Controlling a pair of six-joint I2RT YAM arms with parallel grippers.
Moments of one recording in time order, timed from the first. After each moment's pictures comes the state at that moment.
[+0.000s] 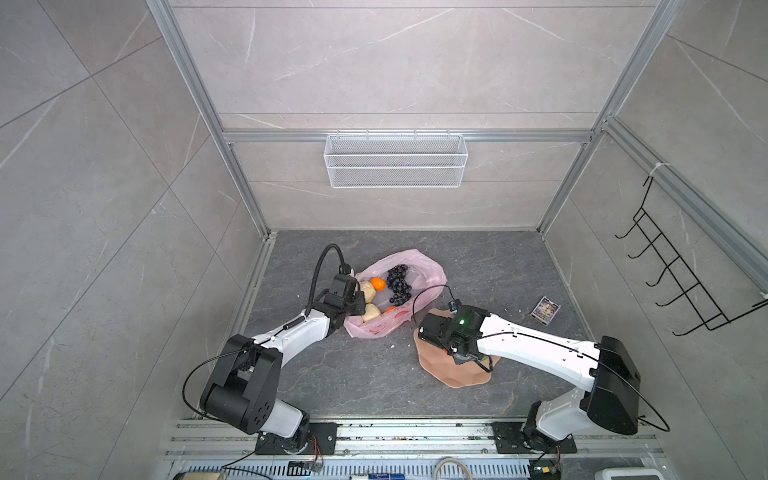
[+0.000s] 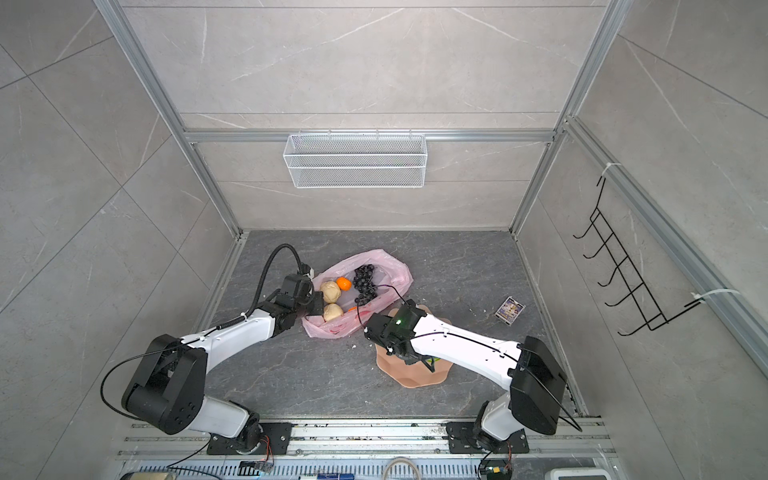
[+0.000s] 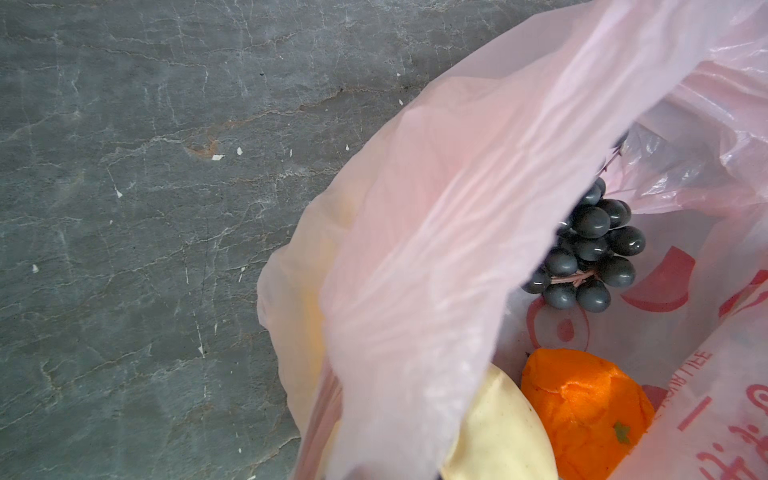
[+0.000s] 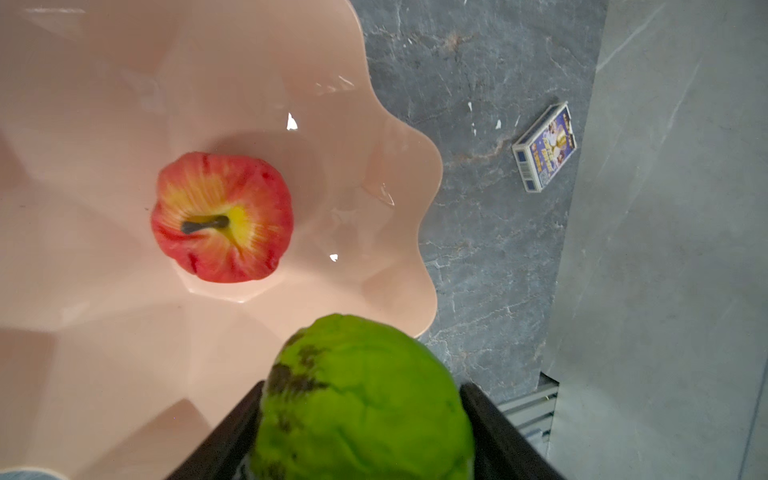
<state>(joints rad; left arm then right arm) -0.43 1.48 0.81 -0.13 -0.12 -0.35 1.00 1.54 1.19 -1.40 0.55 0.81</state>
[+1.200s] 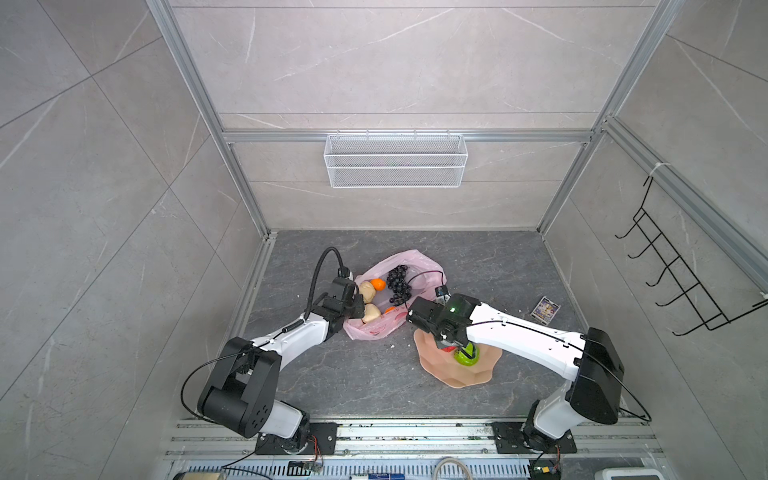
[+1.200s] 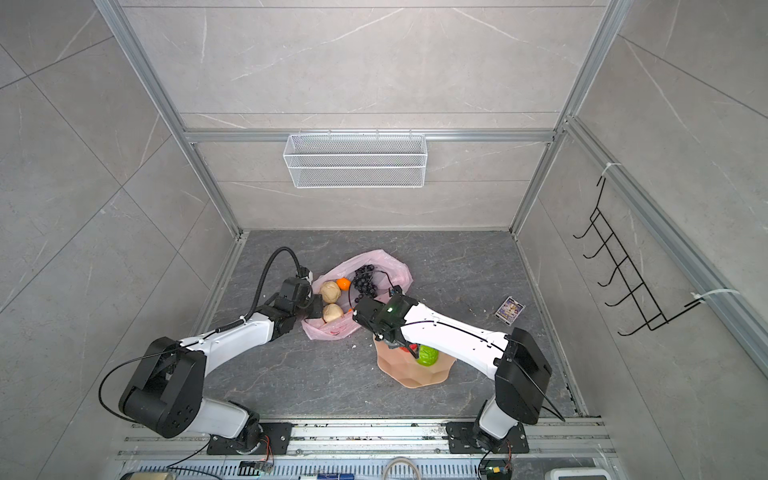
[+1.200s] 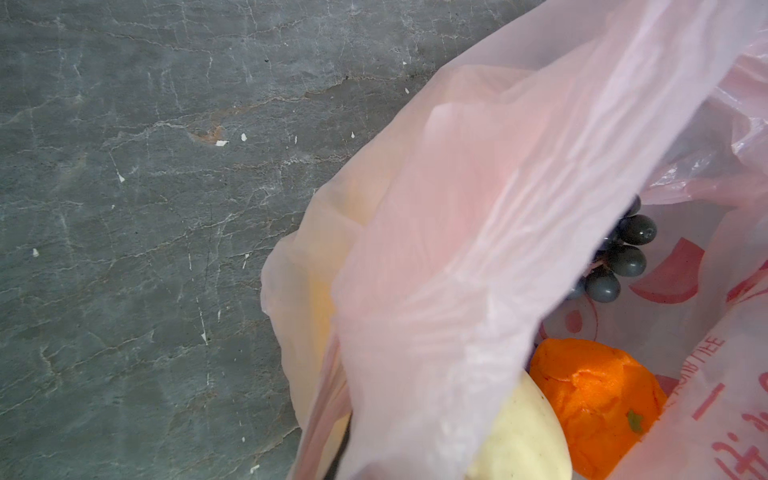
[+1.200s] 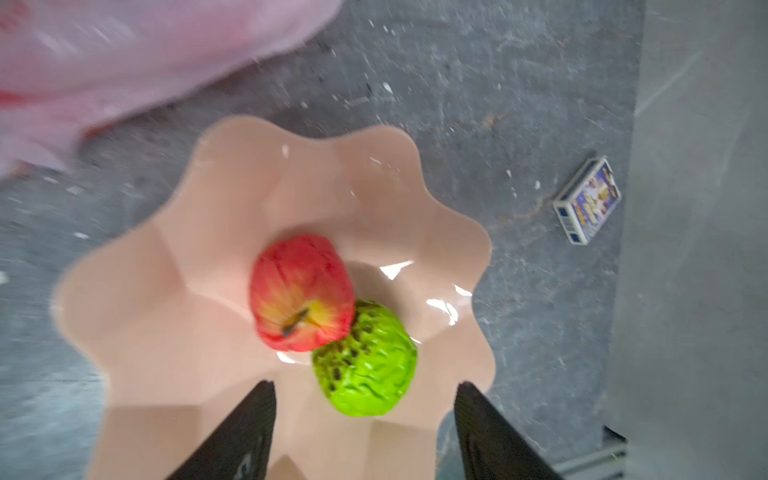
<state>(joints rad) -0.43 1.45 0.76 -0.10 -0.12 -0.36 0.97 1.63 1.37 -1.22 0.55 0.75</state>
